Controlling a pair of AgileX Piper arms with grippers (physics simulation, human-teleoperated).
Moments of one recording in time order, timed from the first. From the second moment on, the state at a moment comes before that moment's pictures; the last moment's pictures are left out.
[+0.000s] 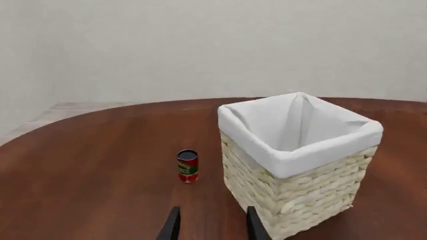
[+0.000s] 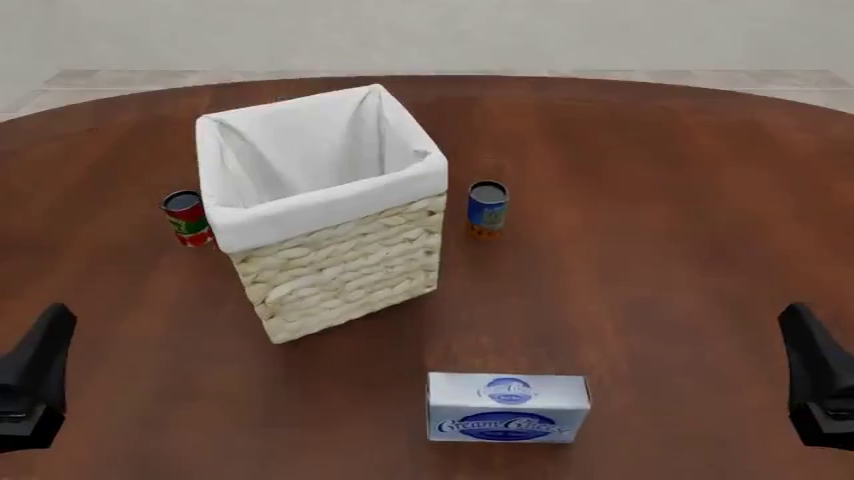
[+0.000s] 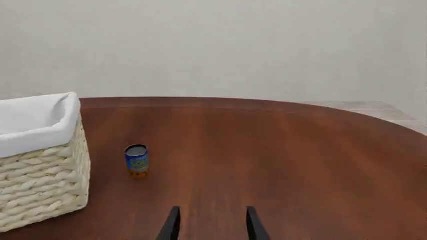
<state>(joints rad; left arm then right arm) -0.01 0.00 0.00 0.00 0.00 0.00 0.01 0.00 -0.01 0.00</state>
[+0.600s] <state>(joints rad) -0.07 0.05 -0.14 0.07 0.00 0.00 0.02 0.00 -0.02 -0.01</state>
